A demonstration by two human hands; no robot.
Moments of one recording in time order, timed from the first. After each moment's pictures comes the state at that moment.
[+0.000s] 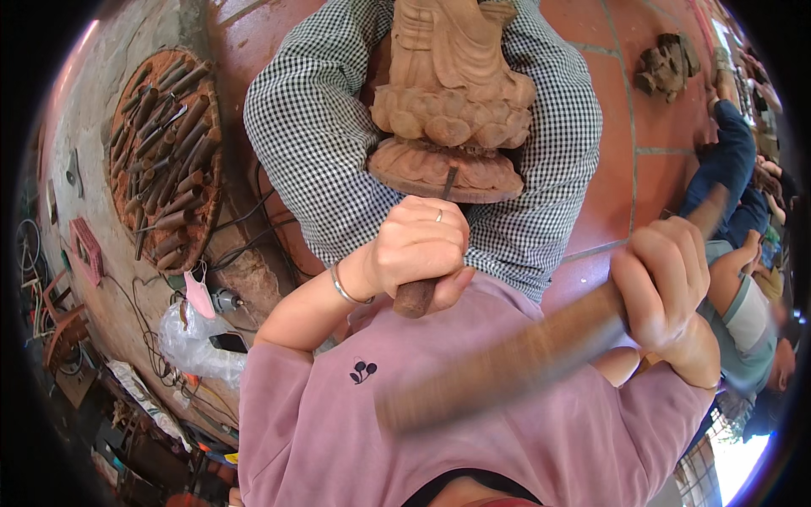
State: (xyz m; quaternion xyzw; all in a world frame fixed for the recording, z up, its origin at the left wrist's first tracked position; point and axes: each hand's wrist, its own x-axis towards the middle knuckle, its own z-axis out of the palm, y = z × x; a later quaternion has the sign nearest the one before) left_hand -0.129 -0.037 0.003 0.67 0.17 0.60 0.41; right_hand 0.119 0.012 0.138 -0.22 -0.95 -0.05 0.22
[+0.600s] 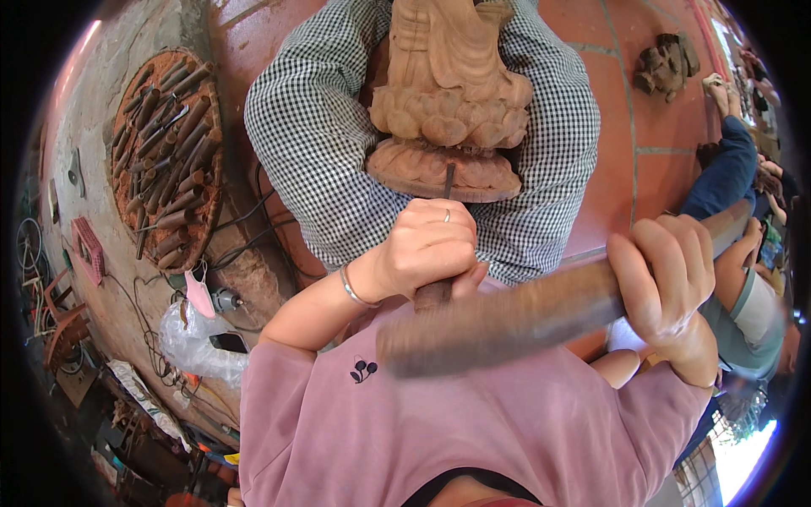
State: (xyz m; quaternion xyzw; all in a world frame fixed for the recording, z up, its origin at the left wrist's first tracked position) left_hand -0.115 -0.041 -0.001 0.68 0.21 0.60 0.36; right_hand 0.118 0.014 0.149 -0.22 -0.96 -0.07 0.16
